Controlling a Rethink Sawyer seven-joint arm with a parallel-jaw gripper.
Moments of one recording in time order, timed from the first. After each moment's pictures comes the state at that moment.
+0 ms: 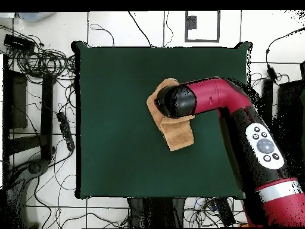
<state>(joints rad) -0.61 -0.60 0.69 1.49 -0.68 0.84 1.38</state>
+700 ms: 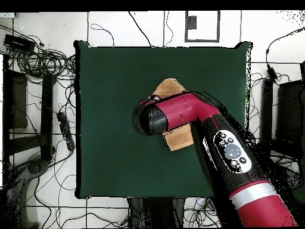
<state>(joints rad) -0.48 -0.64 0.58 1.62 -0.67 0.61 1.39</state>
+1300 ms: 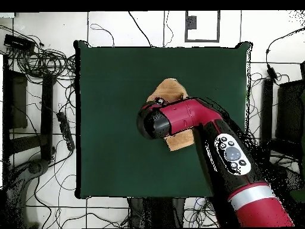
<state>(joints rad) -0.46 -0.63 0.50 1.62 -0.65 0.52 1.39</state>
